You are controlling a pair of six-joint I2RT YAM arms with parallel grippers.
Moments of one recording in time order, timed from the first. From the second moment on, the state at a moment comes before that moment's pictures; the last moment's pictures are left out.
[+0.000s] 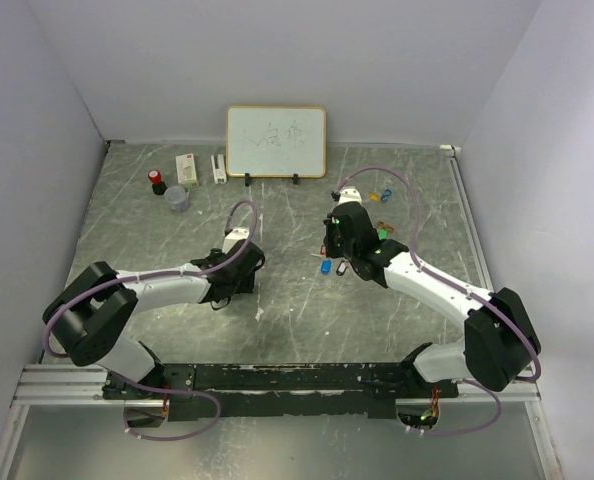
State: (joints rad) left arm -0.80 1.51 0.70 -0.20 -0.50 -0.57; right arm 0.63 1.34 0.83 -0.14 0.21 0.34
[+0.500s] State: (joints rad) left arm -0.80 1.52 0.70 -0.17 -0.50 -0.56; right arm 0.63 1.34 0.83 -0.14 0.21 0.34
